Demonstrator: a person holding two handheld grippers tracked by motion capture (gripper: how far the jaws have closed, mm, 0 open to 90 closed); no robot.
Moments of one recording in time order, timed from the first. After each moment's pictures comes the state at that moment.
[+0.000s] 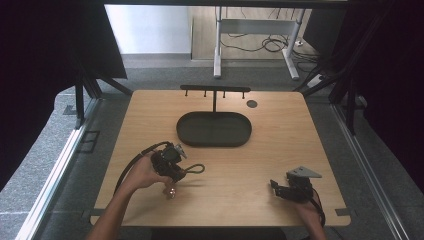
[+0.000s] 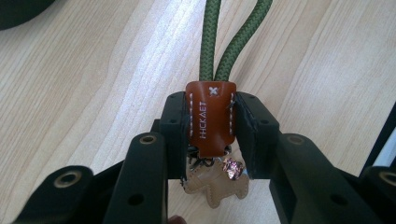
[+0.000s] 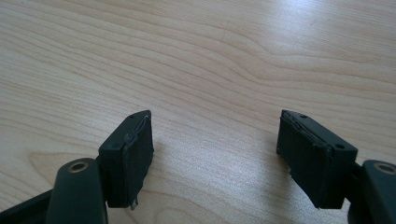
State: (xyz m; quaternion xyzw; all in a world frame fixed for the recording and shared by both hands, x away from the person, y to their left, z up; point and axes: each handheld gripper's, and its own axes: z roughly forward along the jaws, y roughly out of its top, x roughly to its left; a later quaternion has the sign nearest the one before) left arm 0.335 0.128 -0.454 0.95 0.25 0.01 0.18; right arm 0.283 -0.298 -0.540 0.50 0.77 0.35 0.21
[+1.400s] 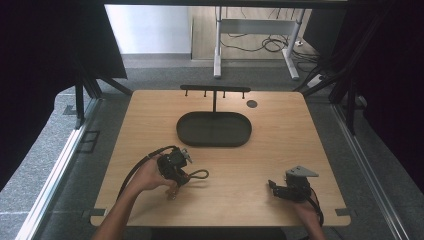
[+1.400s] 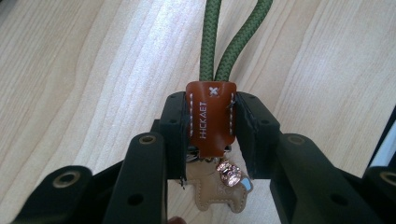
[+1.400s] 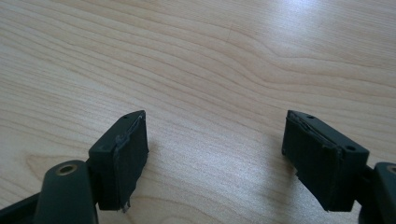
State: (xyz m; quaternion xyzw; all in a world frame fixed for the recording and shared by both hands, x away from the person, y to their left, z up) left arm 0.334 0.114 -0.470 0.96 0.23 -0.01 0.17; right arm 0.285 -0.293 -0.541 0.49 0.77 0.34 0.22
